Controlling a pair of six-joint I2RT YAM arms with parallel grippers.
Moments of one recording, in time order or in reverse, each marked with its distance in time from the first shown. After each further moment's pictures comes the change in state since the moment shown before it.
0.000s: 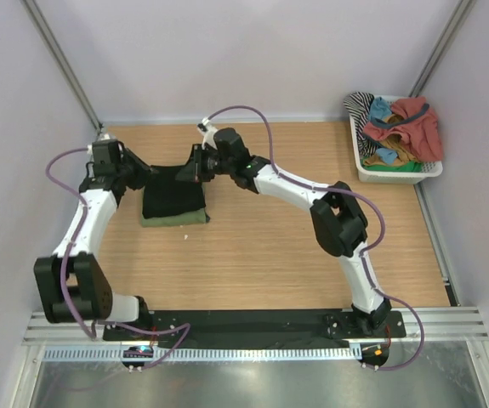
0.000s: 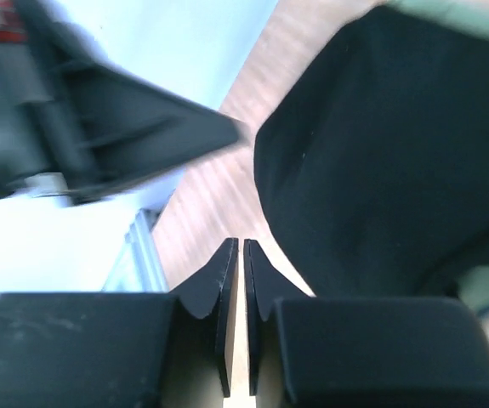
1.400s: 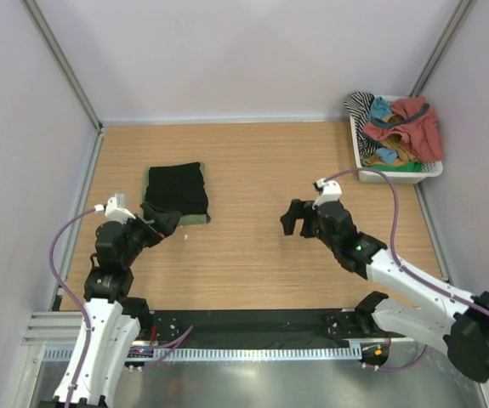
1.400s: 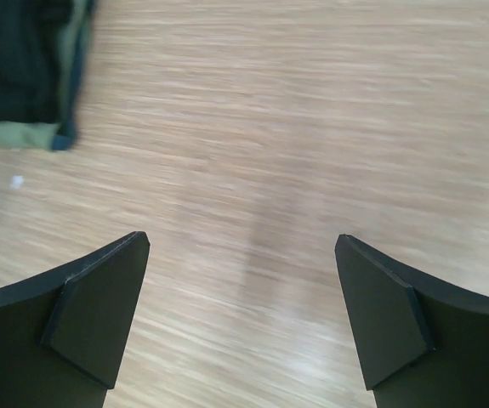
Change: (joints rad) left arm -0.134 -0.838 -0.659 0.151 0.052 -0.010; right arm -0.122 -1.137 -1.204 -0.057 0.607 -0.225
